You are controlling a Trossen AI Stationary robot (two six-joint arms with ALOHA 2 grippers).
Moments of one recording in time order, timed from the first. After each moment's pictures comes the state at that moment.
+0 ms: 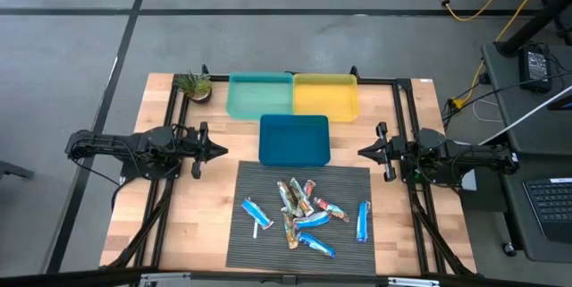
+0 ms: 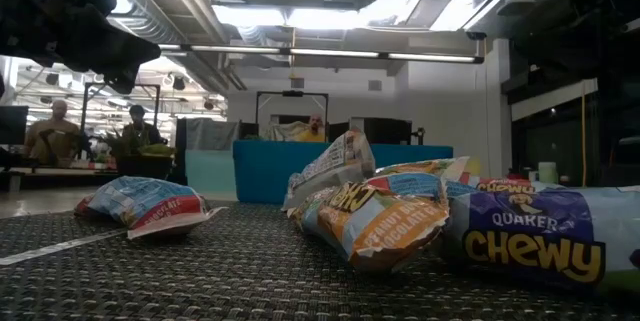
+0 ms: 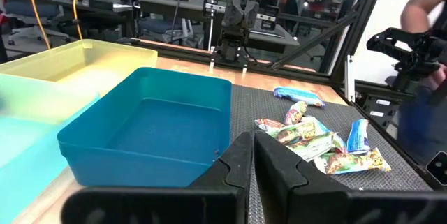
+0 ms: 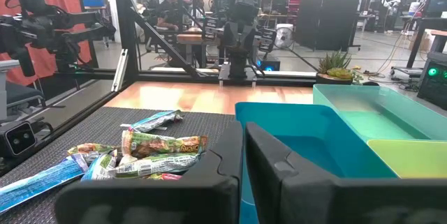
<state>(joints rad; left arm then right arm) -0.03 0.07 0.03 -0.03 -0.05 -0.20 -0.03 0.03 0.01 0.04 -0.10 -0.02</state>
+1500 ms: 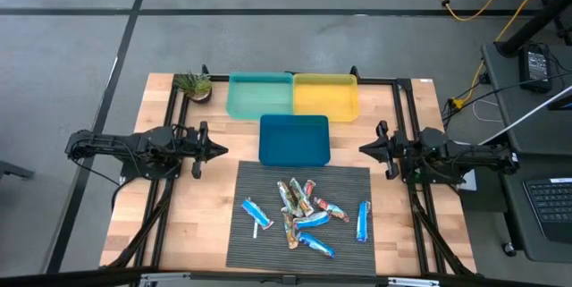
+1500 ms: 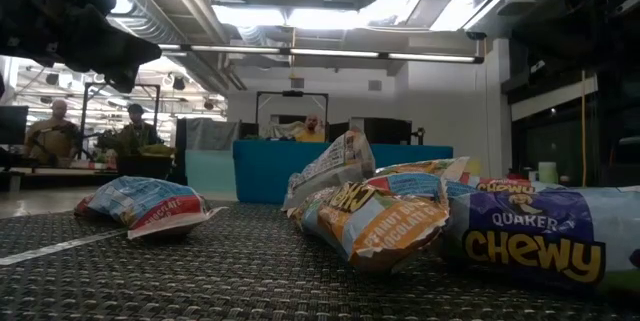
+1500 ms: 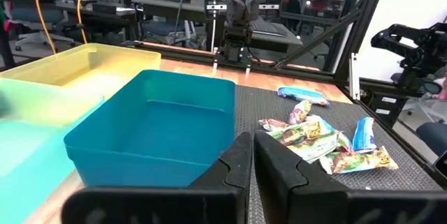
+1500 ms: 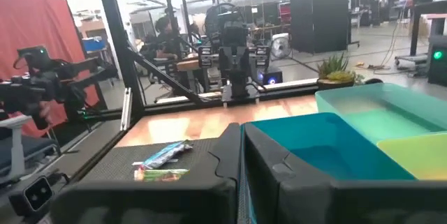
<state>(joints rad) -0.03 0.07 0.03 -0.03 -0.06 -0.17 -0.03 0.03 0.01 0.11 -0.07 0.17</state>
